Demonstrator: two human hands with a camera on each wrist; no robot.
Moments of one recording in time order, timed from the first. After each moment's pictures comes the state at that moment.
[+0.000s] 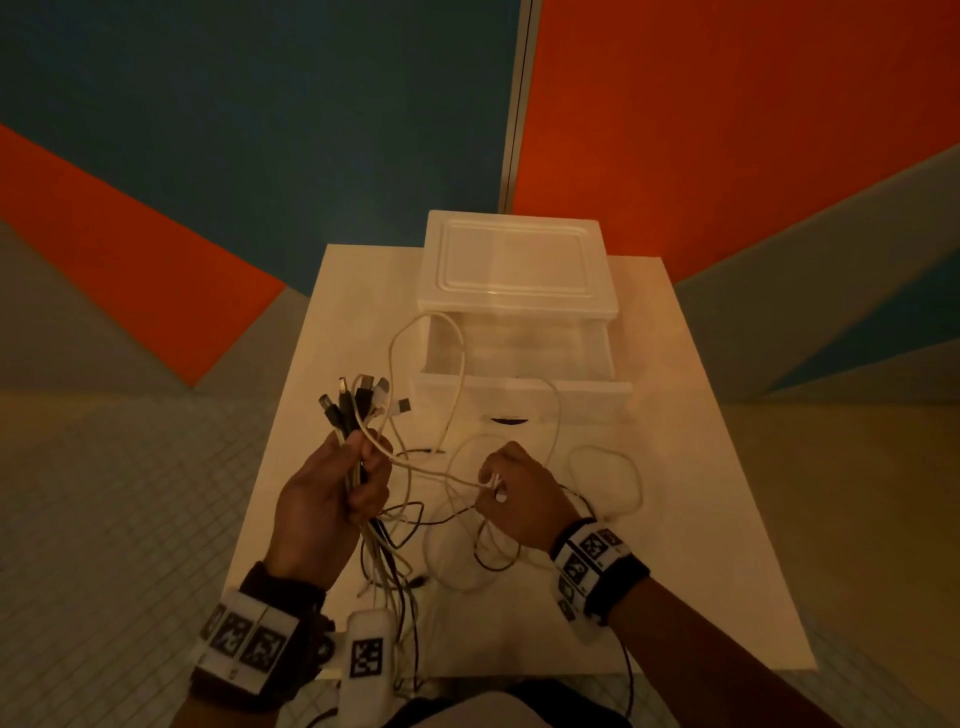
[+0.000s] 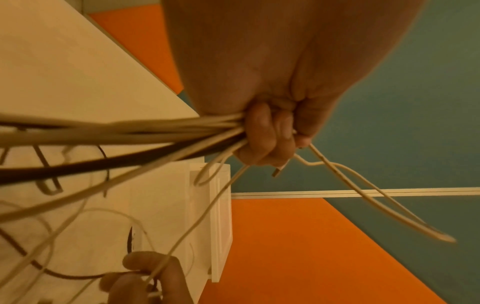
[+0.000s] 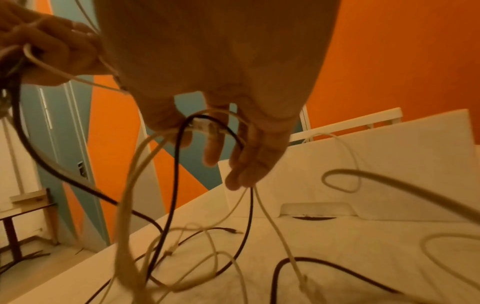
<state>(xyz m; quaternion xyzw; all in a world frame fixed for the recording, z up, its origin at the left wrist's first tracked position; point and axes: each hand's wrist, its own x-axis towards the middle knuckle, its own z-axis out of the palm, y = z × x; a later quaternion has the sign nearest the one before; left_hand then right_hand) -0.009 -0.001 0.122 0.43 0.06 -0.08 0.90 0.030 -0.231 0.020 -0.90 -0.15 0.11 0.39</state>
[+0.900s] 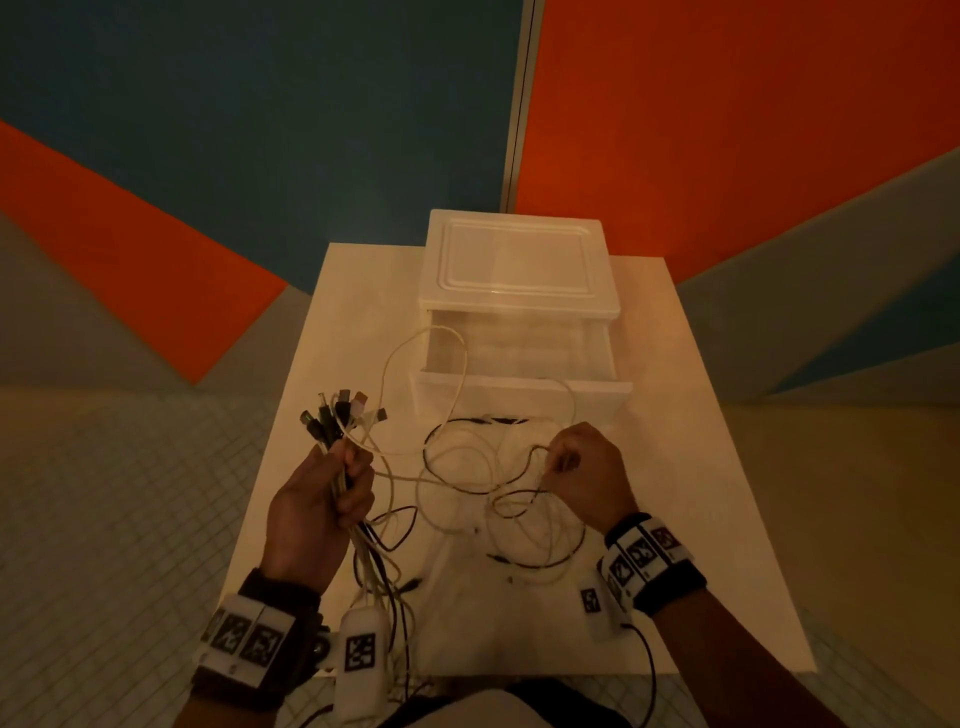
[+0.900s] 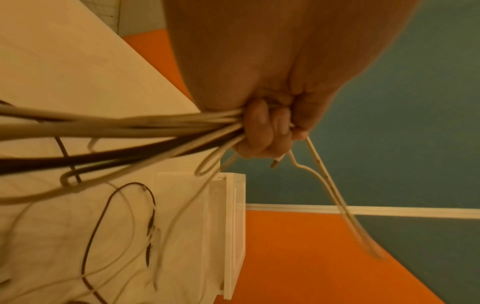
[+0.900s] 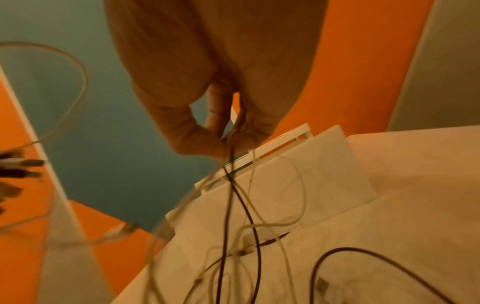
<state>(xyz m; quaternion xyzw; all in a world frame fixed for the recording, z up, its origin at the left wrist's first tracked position) -0.011 0.010 0.100 0.41 0.13 -0.05 0.90 0.043 -0.290 0.033 -0.89 0.00 -0.02 0.46</state>
